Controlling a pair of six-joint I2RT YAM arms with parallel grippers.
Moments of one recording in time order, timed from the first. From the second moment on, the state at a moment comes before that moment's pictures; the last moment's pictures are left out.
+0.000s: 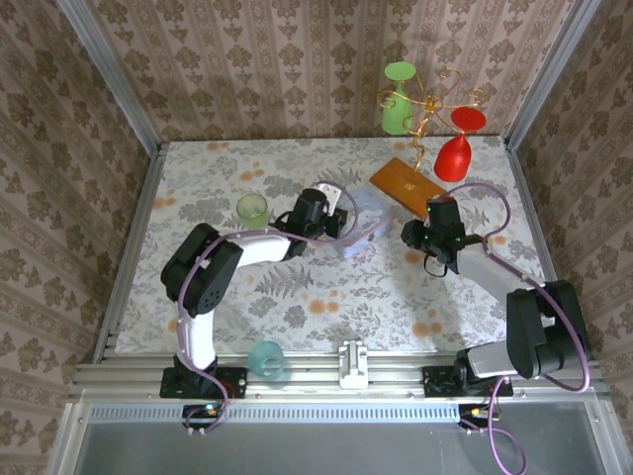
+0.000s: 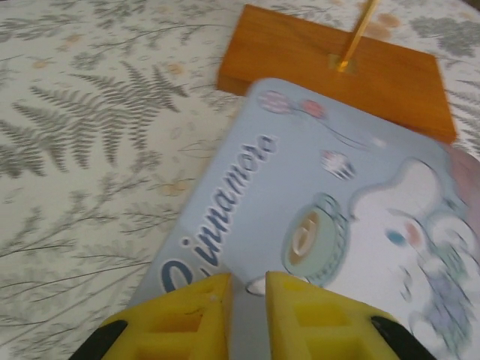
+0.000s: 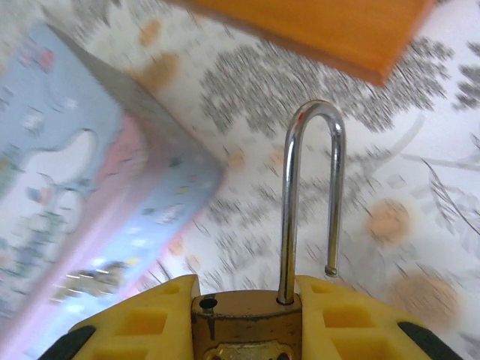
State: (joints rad) left arm -0.70 1.94 1.11 0.29 0.03 -0.19; right arm 0.18 1.39 0.76 -0.25 -0.05 0.52
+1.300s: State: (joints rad) left arm -0.57 1.54 1.12 -0.22 0.05 -0.20; right arm 0.33 1.81 1.11 -0.82 0.19 0.34
